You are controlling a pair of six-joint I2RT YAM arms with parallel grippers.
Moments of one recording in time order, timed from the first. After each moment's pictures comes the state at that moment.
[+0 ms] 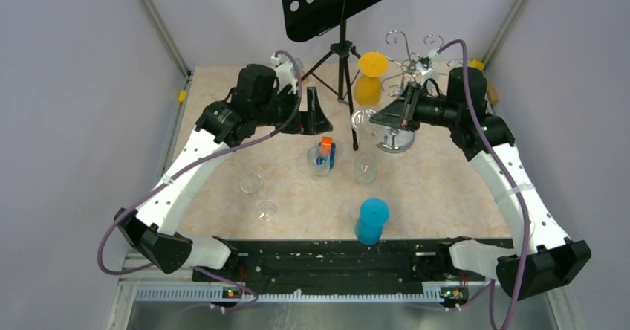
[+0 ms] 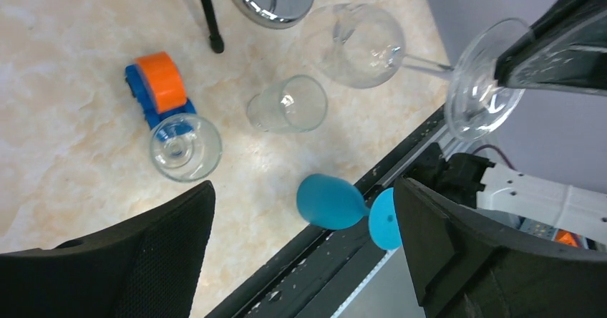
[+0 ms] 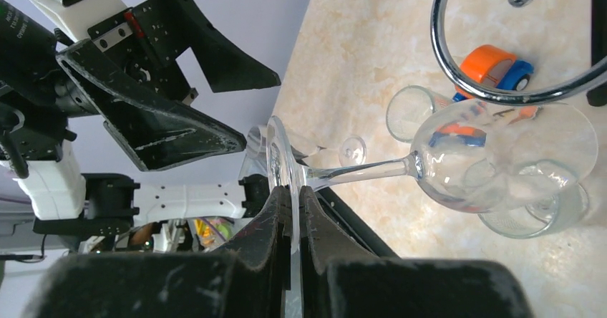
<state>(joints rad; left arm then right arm) -0.56 1.37 1.57 -0.75 0.36 -0.47 0.27 1.16 1.29 -0.50 -0.75 0.72</state>
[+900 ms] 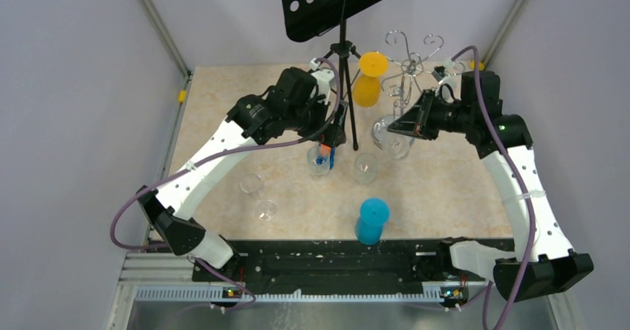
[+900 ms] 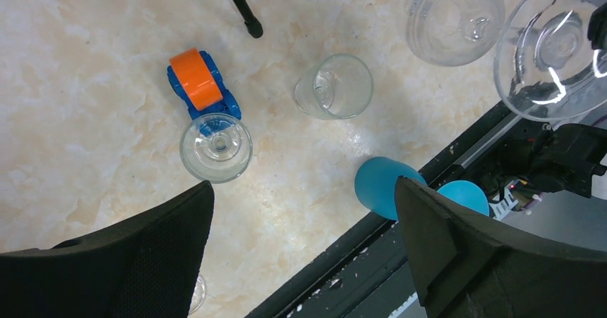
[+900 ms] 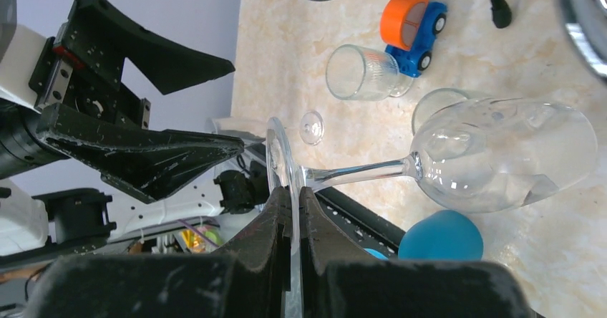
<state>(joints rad) -0.76 1.52 1.74 -0.93 0.10 -0.30 0.20 1.14 1.38 -0.84 -0.66 0.62</state>
